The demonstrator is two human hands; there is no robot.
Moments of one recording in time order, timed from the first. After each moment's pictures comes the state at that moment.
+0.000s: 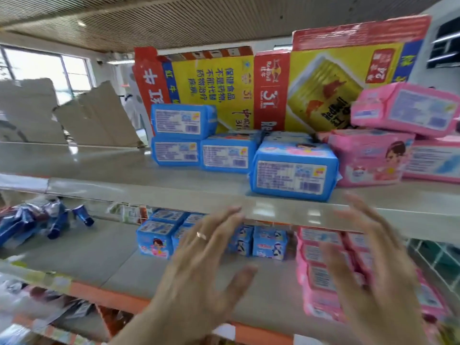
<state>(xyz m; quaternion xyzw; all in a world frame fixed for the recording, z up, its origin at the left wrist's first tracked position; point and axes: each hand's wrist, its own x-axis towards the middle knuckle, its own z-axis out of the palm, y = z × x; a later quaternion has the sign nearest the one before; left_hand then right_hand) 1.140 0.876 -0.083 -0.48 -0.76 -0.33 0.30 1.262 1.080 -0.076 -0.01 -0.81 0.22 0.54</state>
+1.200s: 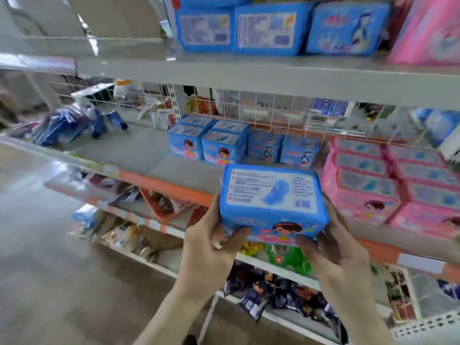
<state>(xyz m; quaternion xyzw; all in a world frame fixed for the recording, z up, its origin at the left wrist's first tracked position) 1.220 0.832 -0.209 -0.23 -0.73 -0.64 0.06 1.294 1.020 -0.238 -0.03 -0.70 0.65 0.29</state>
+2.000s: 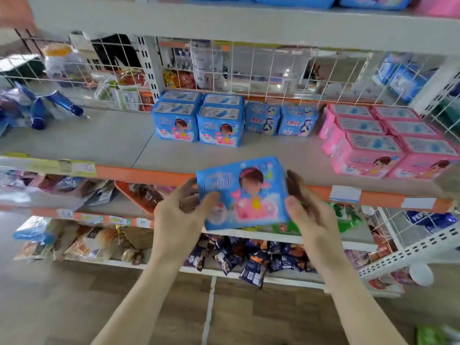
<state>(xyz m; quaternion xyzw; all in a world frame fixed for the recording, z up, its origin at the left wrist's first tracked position) 1.100 0.704 -0.250 -0.15 -0.74 -0.65 -0.07 1.224 0.885 -0.249 -0.14 -0.71 0.64 0.26</state>
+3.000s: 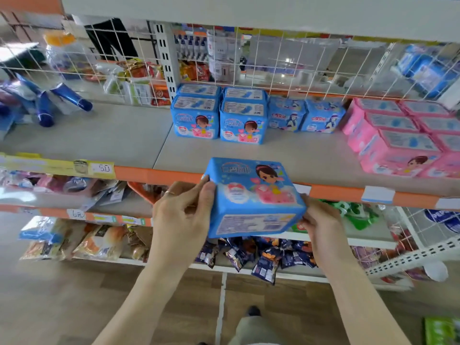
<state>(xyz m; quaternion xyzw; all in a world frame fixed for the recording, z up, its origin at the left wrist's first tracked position) 1.045 0.648 -0.246 -0.21 -0.81 -0.55 0.02 1.165 0.847 -0.272 -0.25 -0.62 0.71 0.23</state>
